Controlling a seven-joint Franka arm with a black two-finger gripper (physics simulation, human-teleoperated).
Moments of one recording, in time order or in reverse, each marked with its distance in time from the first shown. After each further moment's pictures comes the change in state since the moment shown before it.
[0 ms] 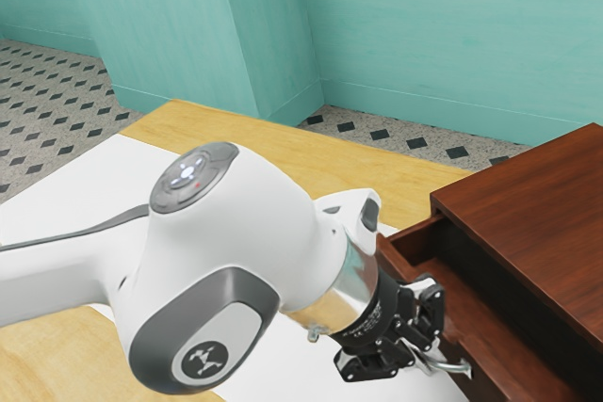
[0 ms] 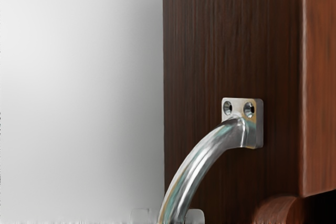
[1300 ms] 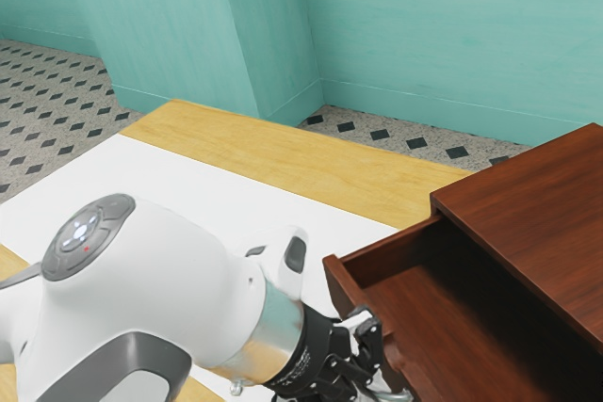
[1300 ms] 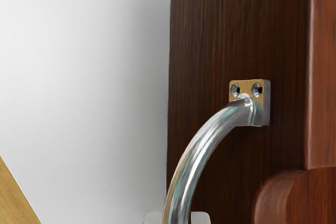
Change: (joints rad) arm -0.003 -0.242 -0.012 -0.204 -0.076 -0.004 0.000
